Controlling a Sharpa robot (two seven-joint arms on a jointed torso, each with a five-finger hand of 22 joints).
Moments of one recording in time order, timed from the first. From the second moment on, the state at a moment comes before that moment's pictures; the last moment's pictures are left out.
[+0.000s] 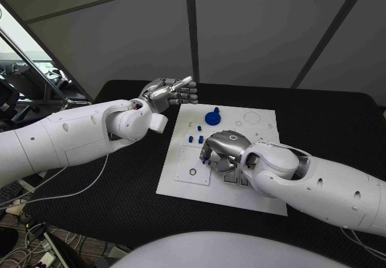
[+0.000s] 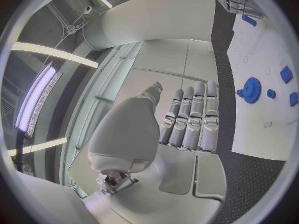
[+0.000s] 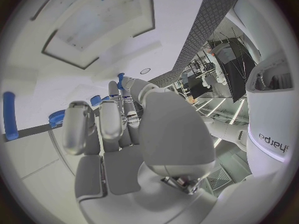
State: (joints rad) left arm 1.12 -0.88 0.05 1.44 0.05 -0.13 0.34; left_hand 1.35 -0.07 0.21 0.19 0.11 0.98 0.21 0.13 0.07 1.01 0.16 0.21 0.06 1.05 0.12 0.25 0.13 0.19 0.96 0.23 0.07 0.56; right arm 1.02 -0.58 0.00 1.60 -1.79 -0.18 -0.15; right_hand 1.44 -0.13 0.52 0.01 0.23 1.11 0.15 0.09 0.07 1.21 0.07 0.16 0.11 1.47 -0.01 1.21 1.16 0.07 1.42 0.10 1.39 1.31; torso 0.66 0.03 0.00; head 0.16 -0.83
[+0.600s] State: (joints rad) left arm 1.12 -0.88 0.05 1.44 0.05 -0.12 0.33; left_hand 1.34 -0.07 0.21 0.19 0.11 0.98 0.21 0.13 0.07 1.01 0.16 0.21 0.06 1.05 0.12 0.24 0.13 0.19 0.96 0.23 0.07 0.56; right arm 1.03 -0.57 -0.02 1.59 -1.81 -0.16 -0.15; right_hand 1.38 -0.16 0.50 0.02 0.24 1.04 0.18 0.07 0.07 1.09 0.11 0.09 0.08 1.47 0.02 1.15 1.08 0.07 1.35 0.12 1.31 1.31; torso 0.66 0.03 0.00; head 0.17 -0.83
